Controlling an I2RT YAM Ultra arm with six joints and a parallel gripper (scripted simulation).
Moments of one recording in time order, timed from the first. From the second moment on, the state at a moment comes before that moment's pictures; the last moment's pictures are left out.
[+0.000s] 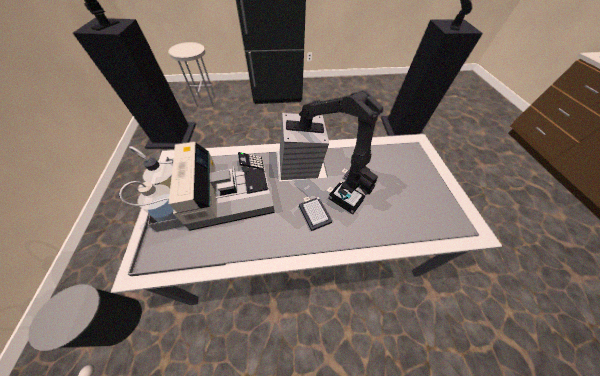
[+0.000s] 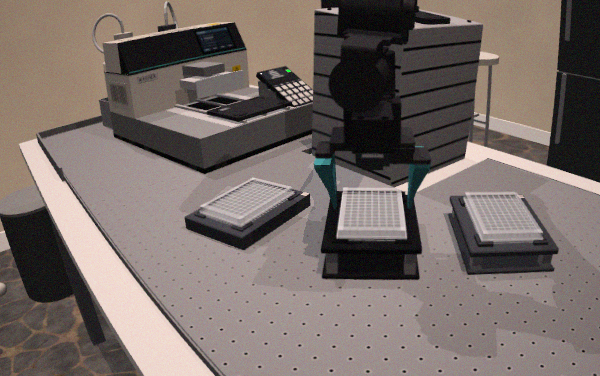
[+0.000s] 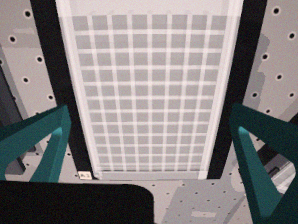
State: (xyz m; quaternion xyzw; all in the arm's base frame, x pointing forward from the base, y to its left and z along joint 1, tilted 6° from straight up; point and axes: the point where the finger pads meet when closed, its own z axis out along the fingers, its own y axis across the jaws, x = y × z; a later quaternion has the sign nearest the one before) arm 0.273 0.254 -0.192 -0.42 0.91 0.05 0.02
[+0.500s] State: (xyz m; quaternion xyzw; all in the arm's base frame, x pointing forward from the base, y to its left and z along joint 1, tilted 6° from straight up) arm 0.272 0.255 -0.201 -0.42 0.91 0.05 0.02
